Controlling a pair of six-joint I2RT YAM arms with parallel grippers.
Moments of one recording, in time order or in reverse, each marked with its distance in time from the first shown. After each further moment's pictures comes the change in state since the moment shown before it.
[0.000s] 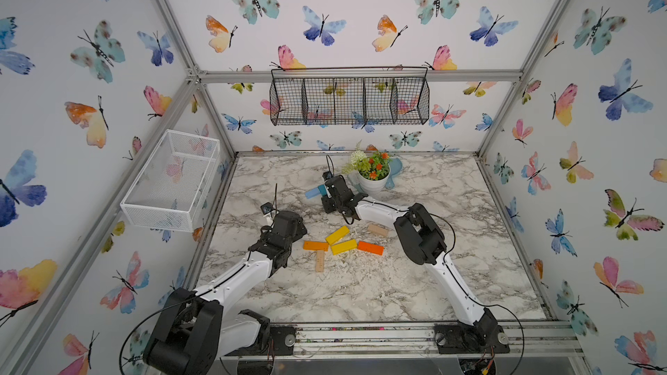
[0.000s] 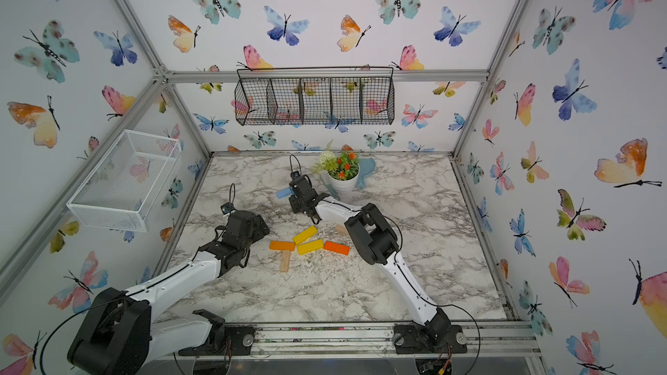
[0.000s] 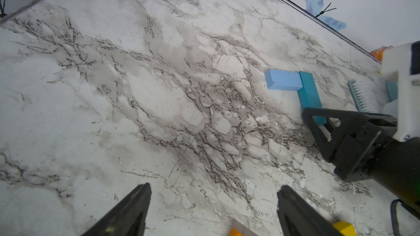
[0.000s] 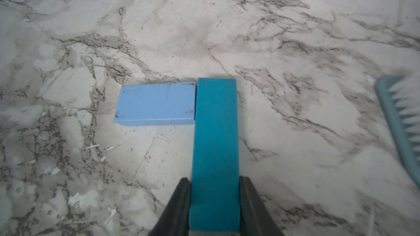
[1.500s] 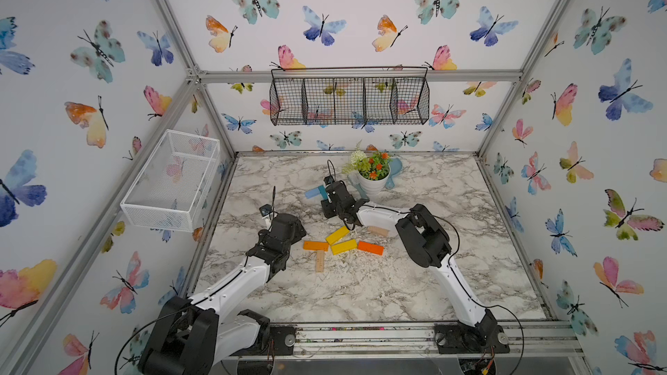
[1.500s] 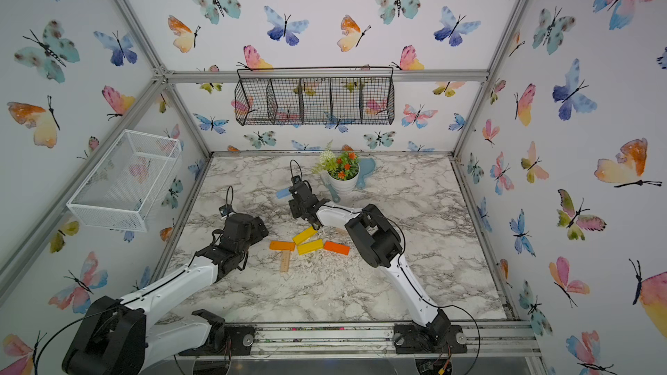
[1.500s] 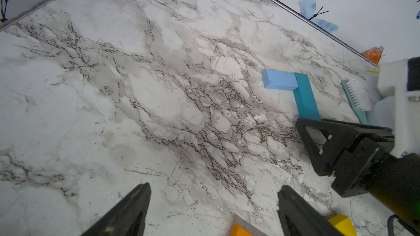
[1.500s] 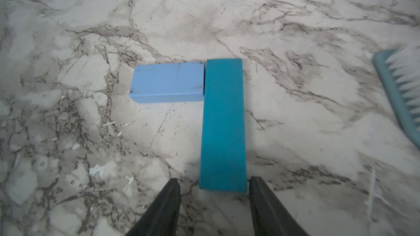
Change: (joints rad) left arm 0.000 -0.060 -0.049 0.026 0.013 0.026; right arm 0.025 -0.105 -0.181 0.072 0.025 0.035
